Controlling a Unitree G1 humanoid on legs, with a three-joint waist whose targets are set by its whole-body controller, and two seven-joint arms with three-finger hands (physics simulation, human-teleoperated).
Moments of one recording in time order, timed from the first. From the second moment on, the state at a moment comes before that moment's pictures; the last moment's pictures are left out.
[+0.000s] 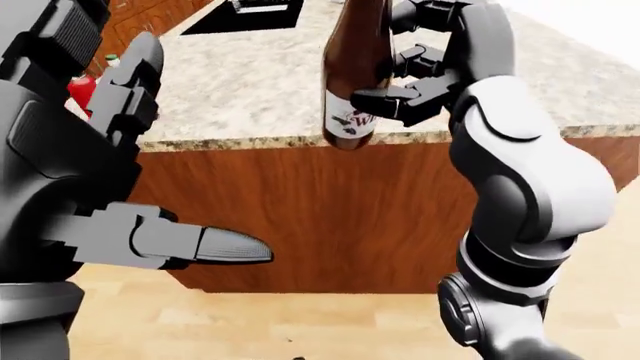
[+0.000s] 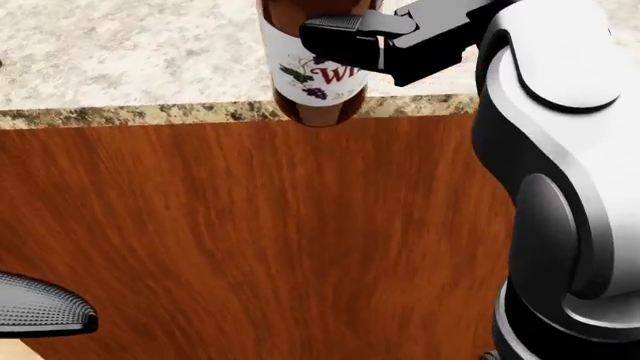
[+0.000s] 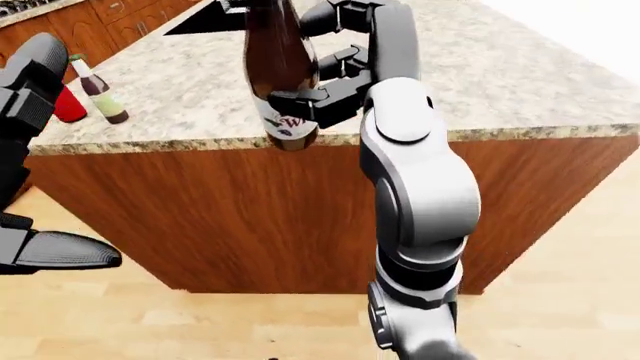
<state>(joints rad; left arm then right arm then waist) -0.56 1.01 0.44 -1.04 -1.69 0.85 1.00 -1.04 -0.11 -0.05 -0.45 0.00 1.25 -0.22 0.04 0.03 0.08</state>
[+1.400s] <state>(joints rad) -0.52 1.00 0.45 -1.04 -1.66 0.84 0.98 -0.97 -0.04 0.01 -0.26 -0.04 1.08 -0.22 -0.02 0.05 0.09</state>
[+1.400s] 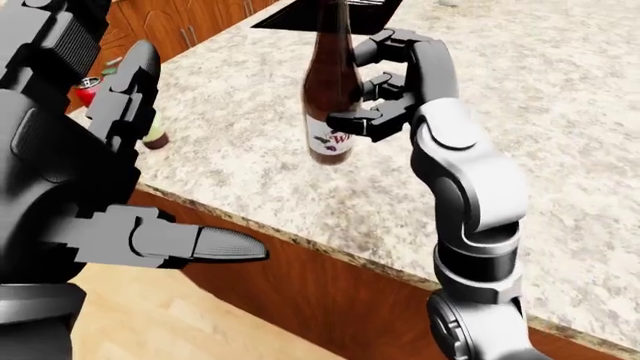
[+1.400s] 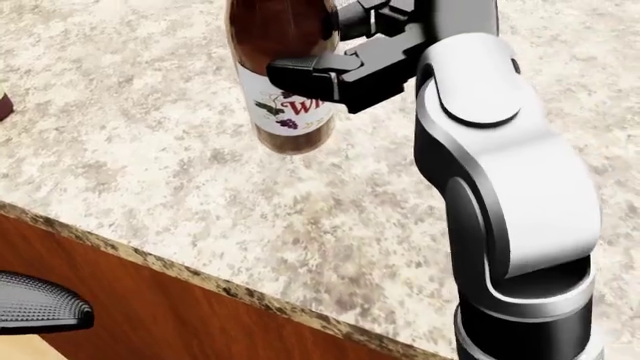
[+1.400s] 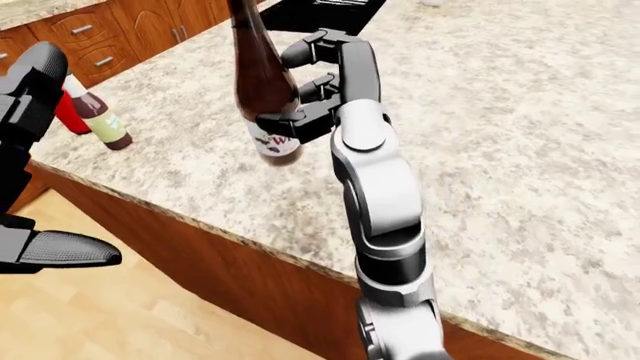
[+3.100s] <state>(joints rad) -0.51 1.01 0.46 -1.04 -1.66 0.84 0.97 -0.87 -0.01 -0.01 -0.11 -0.07 0.87 -0.20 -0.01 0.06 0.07</state>
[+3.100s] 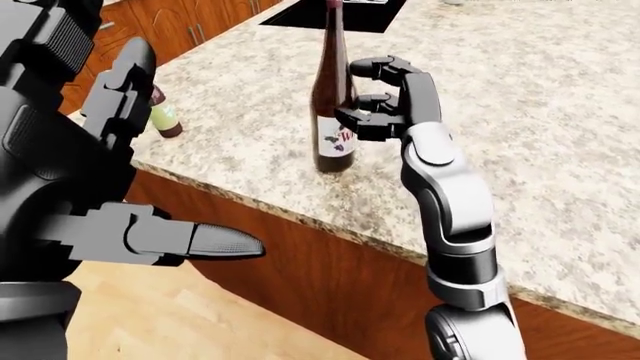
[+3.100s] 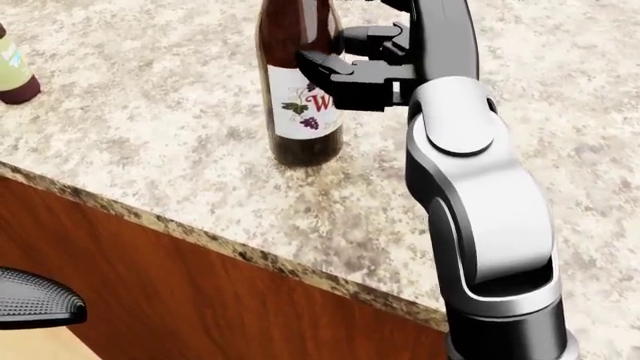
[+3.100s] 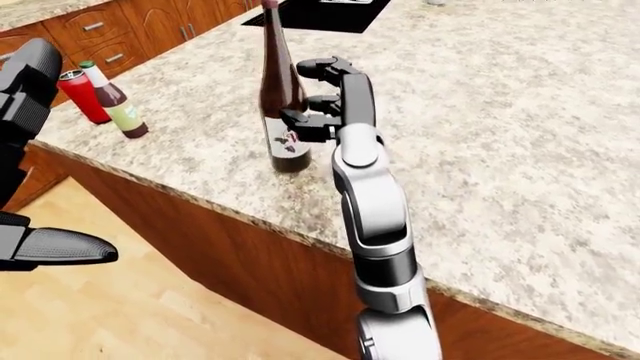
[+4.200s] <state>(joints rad) -0.47 1.08 0.54 -1.05 -1.74 0.78 1.01 -0.74 -0.31 -0.33 -1.04 0.06 1.50 0.01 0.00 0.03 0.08</state>
